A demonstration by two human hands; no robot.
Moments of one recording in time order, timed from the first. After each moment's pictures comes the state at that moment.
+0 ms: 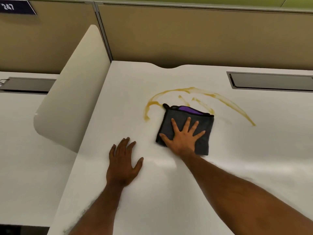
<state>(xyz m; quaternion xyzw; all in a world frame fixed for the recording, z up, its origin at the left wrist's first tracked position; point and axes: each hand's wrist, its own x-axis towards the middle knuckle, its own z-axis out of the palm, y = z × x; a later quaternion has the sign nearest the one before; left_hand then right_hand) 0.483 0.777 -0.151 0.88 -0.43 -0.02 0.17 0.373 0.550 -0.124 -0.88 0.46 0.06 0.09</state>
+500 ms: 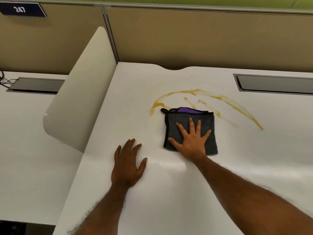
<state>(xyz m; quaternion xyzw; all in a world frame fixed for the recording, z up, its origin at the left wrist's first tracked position) 0.483 0.778 -0.148 0.88 -0.44 -0.03 0.19 0.357 0.538 -0.124 -0.91 0.41 0.05 0.08</state>
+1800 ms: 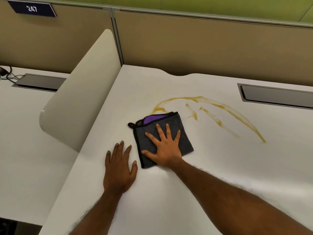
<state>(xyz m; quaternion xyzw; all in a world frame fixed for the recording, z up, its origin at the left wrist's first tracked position) 0.479 0.778 -0.153 0.92 -0.35 -0.03 0.15 0.408 0.578 -0.125 -0.97 0.21 0.06 0.09</state>
